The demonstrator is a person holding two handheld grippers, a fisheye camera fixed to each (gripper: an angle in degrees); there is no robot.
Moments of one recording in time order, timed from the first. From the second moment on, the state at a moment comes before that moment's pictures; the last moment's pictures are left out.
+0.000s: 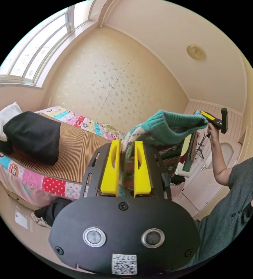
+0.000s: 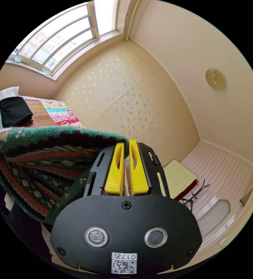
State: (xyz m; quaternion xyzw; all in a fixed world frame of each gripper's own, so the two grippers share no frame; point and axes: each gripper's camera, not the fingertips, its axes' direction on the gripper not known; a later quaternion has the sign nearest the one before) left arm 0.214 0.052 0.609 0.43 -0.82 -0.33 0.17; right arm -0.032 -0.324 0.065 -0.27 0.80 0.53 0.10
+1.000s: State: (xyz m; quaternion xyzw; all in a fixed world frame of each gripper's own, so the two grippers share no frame) left arm 0.178 -0.140 0.558 0.32 -0.94 -0.14 0.04; right arm -0.343 -0.425 -0.093 0.15 0.88 0.45 0.02
